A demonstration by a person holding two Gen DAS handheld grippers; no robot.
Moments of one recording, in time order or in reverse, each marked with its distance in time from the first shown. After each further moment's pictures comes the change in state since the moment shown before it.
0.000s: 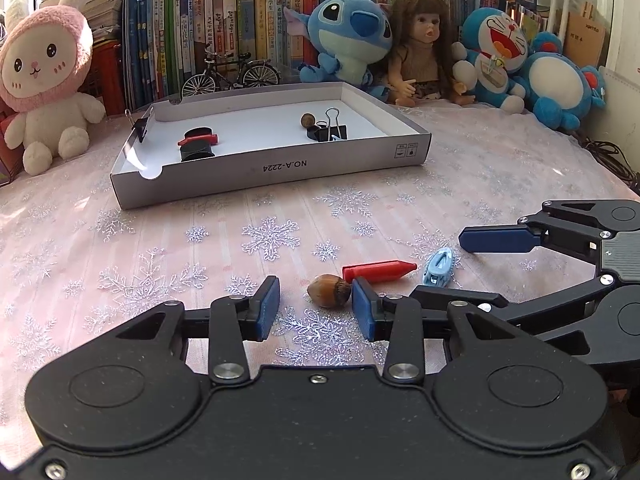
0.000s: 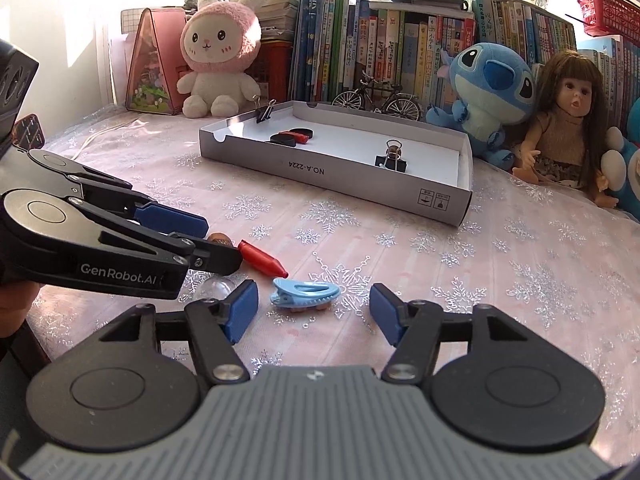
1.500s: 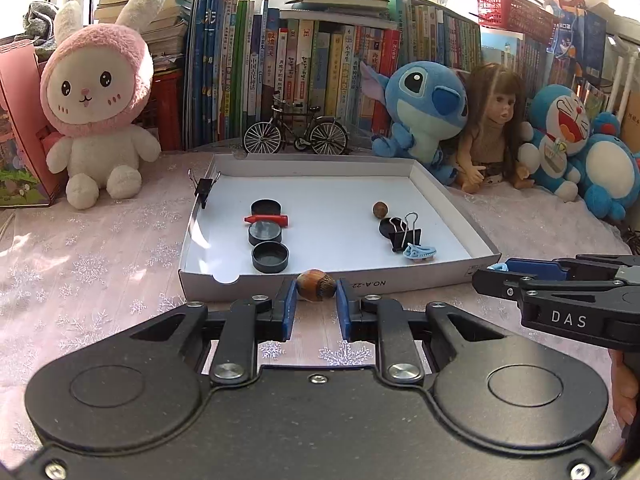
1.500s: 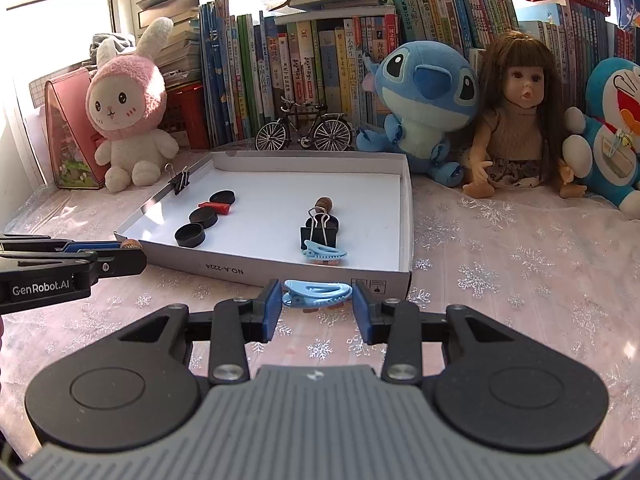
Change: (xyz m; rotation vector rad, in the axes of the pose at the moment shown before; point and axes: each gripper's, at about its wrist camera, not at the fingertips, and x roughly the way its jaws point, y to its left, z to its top) left arm 0.006 0.057 0.087 -0.163 -0.067 0.088; right arm 0.033 -0.053 0.084 0.232 0.027 -0.111
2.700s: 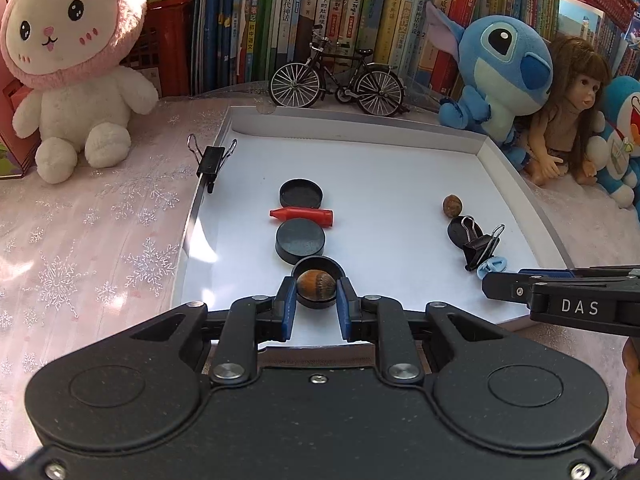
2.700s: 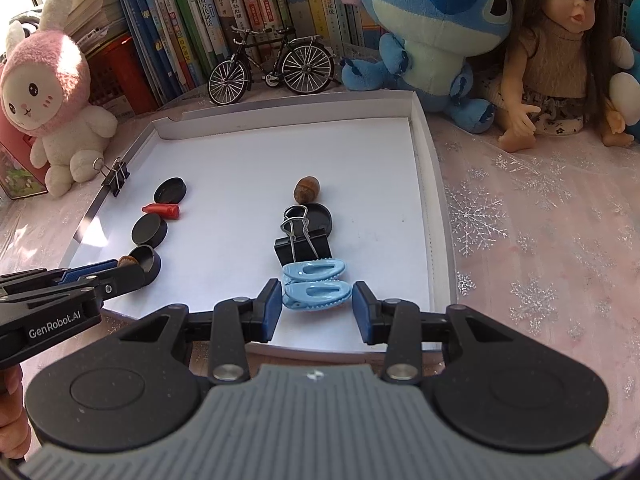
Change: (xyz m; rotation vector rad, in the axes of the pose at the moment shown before) left arm 0.108 0.032 0.038 -0.081 0.208 0.051; right arm 0.105 -0.007 0.051 0.134 0.291 -0.021
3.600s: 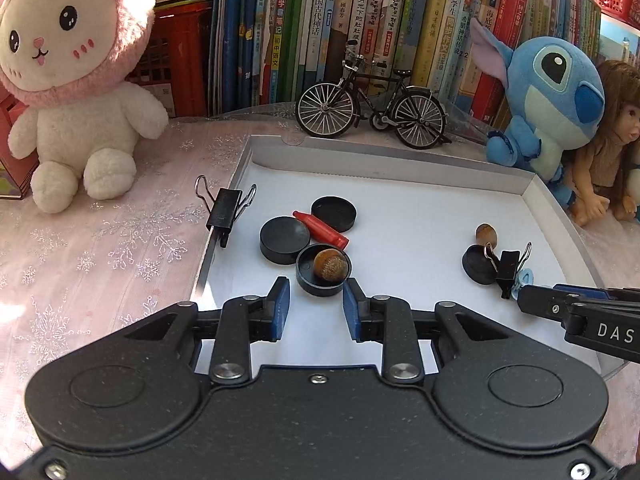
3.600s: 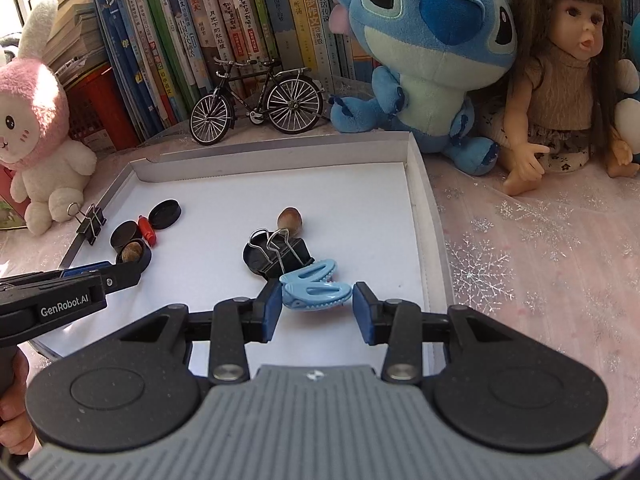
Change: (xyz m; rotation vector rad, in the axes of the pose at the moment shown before) left arm 0.041 0.006 0.030 -0.033 -0.045 0.080; right arm 0.021 -0.004 0.024 0.007 -0.087 -0.025
